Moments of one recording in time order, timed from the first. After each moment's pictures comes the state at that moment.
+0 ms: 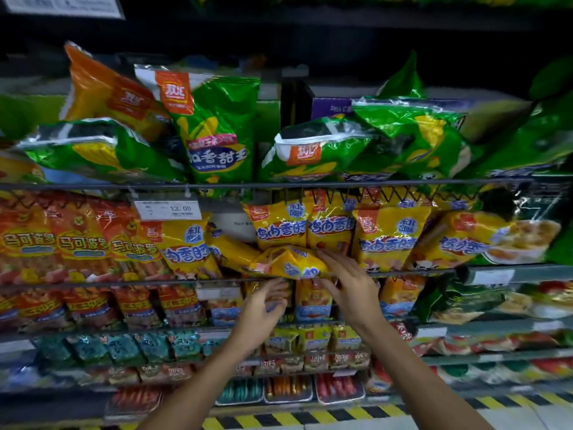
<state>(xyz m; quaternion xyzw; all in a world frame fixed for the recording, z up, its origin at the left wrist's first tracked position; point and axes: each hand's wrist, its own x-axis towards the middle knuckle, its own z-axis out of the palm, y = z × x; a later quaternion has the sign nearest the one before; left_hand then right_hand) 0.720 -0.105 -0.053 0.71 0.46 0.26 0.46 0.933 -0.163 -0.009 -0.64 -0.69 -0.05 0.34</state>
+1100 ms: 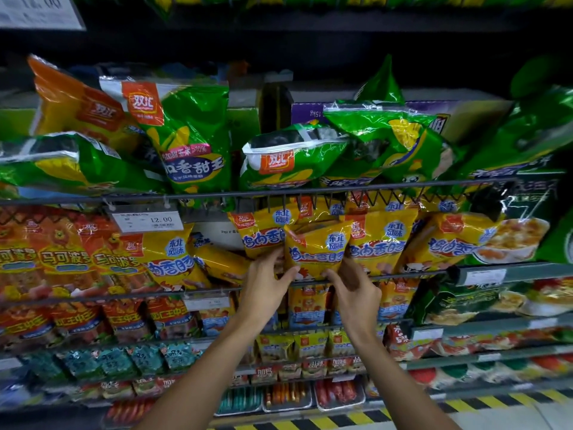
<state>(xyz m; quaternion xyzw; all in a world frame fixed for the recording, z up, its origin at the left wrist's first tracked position) 0.773 -0.084 0.014 0.77 0.44 0.37 0.27 0.938 -0.166 -0.020 -0.70 -0.42 0.10 0.57</state>
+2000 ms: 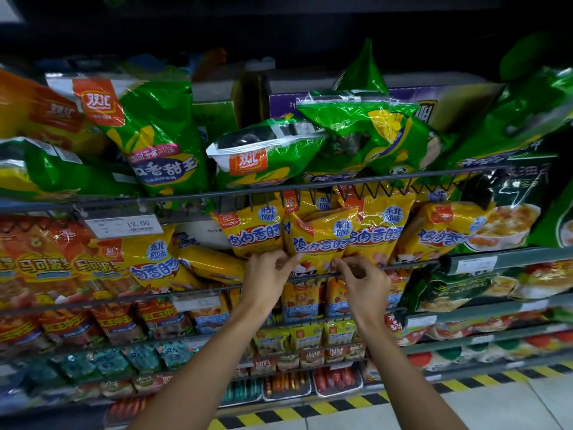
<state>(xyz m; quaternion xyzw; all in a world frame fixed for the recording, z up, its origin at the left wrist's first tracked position) 0.800 -0.077 0.015 0.78 0.48 0.30 0.25 0.978 -0.166 -0.025 -0.72 -0.41 0.04 0.55</state>
